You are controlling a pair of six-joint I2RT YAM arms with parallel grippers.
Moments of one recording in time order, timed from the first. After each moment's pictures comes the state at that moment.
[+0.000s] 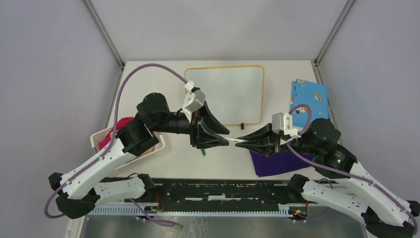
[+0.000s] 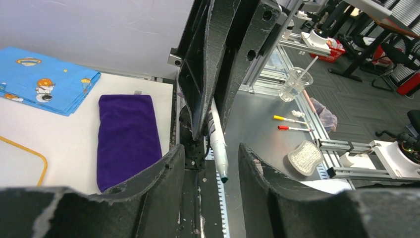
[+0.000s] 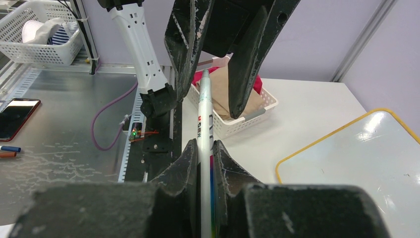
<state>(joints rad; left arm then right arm) -0.93 1.01 1.22 -0.20 0.73 -0.27 0.92 0.68 1.00 -0.24 -0.56 -0.08</state>
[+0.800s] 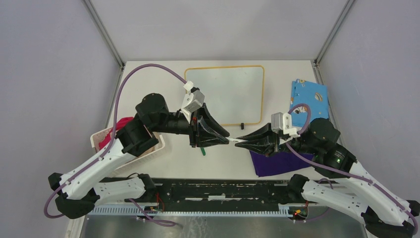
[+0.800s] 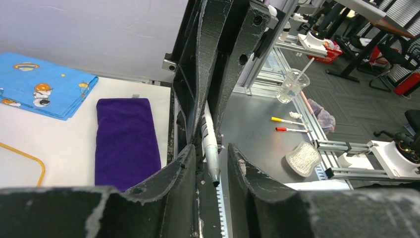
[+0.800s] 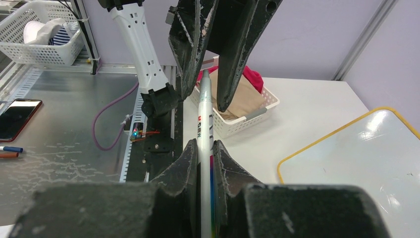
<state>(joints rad) -0.94 1.01 1.22 -0.18 0.73 -0.28 0.92 0.68 1.00 -0.24 -0.56 -0.07</state>
